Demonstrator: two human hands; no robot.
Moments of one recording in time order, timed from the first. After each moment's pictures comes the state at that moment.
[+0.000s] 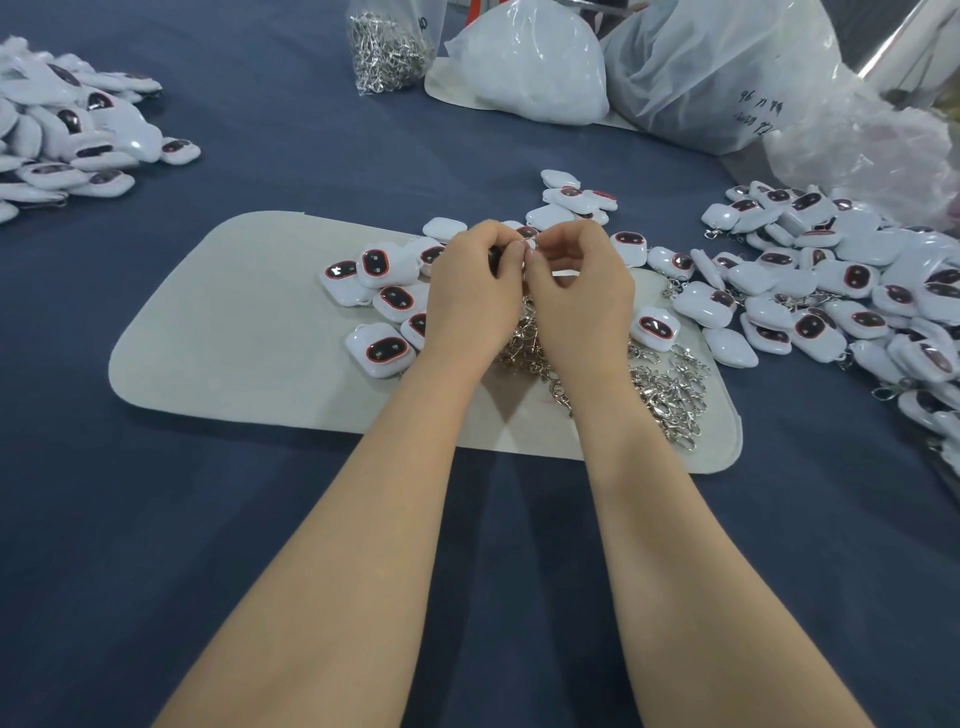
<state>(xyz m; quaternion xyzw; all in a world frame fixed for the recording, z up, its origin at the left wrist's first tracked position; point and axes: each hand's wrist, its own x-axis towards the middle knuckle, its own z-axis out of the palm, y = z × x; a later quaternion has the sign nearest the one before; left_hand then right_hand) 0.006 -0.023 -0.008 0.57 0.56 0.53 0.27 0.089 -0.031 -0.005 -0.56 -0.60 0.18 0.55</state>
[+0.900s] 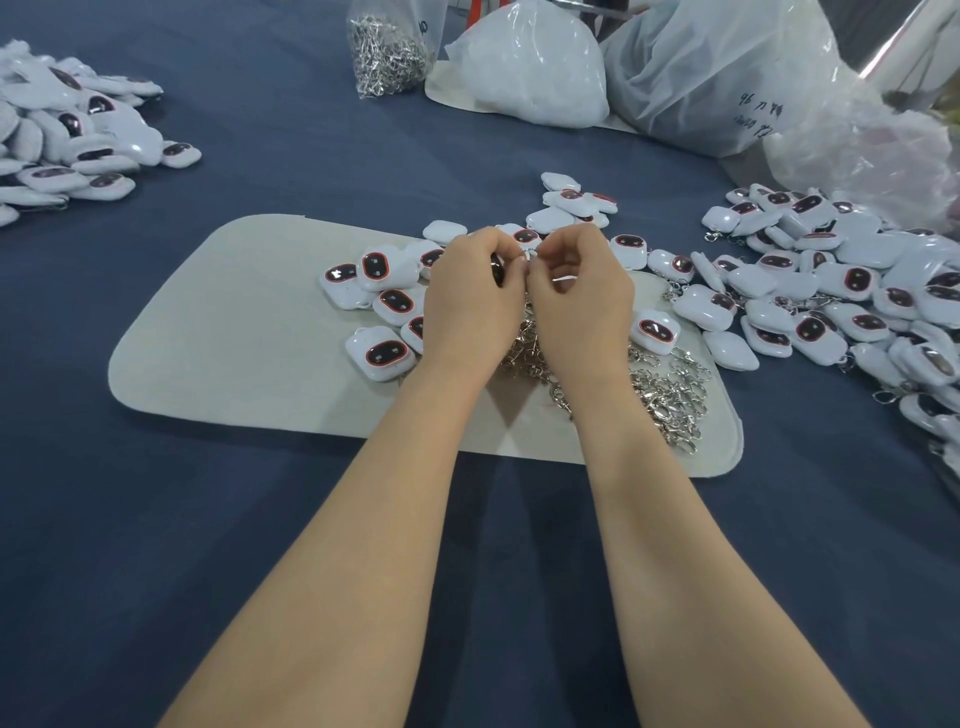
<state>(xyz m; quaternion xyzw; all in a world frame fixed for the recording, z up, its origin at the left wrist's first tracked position) 0.006 -0.027 -0.008 0.58 0.59 0.51 0.24 0.090 -0.029 -0.008 -0.57 -0.61 0.16 0.53</state>
